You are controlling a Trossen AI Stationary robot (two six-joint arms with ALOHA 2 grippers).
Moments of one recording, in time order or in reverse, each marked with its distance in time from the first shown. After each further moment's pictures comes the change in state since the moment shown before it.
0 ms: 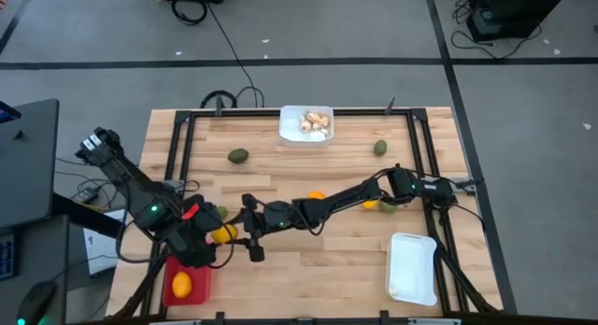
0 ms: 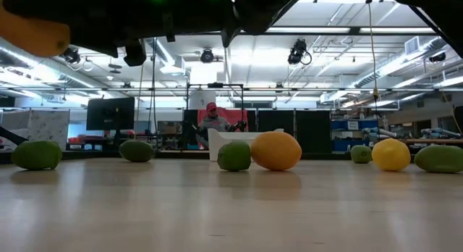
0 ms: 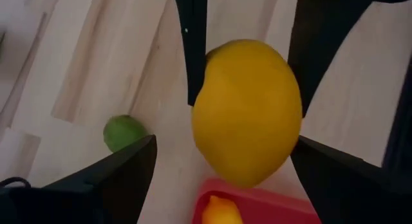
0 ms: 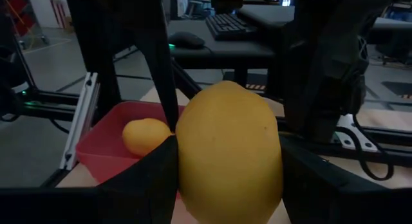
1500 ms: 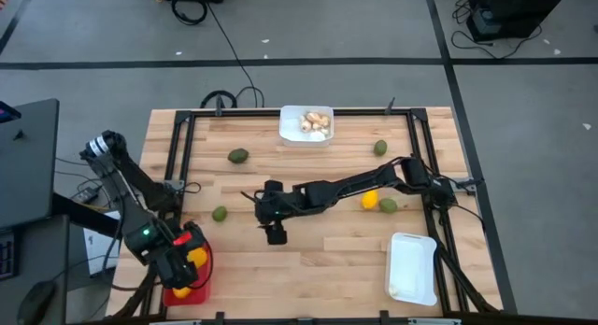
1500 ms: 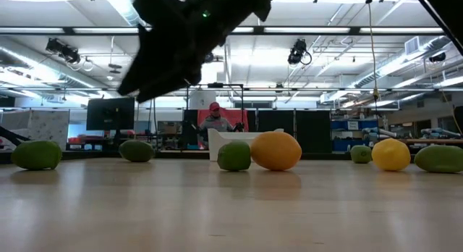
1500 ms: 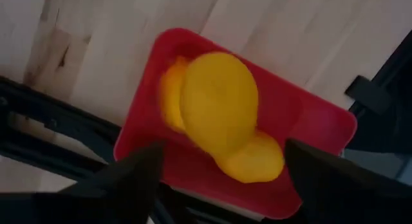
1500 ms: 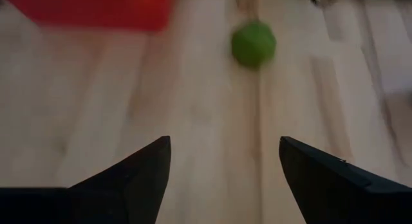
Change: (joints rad) left arm -0.197 0.083 -0.005 -0.061 0.364 -0.426; right arm -0.052 -0.158 0.000 -0.782 0.075 0.018
